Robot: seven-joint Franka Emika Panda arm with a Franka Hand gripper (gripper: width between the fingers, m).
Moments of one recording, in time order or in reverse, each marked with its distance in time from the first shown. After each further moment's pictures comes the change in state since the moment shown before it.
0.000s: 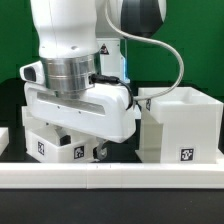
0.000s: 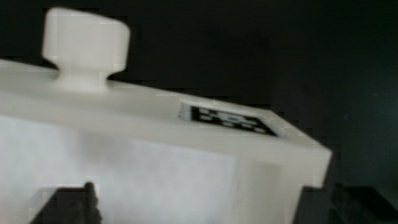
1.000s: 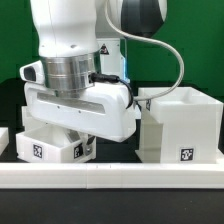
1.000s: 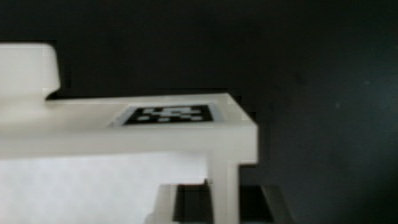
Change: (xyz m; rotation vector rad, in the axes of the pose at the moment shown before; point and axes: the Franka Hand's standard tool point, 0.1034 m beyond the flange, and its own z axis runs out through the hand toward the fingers) arm 0.003 -0.003 -0.001 0.017 0.013 0.001
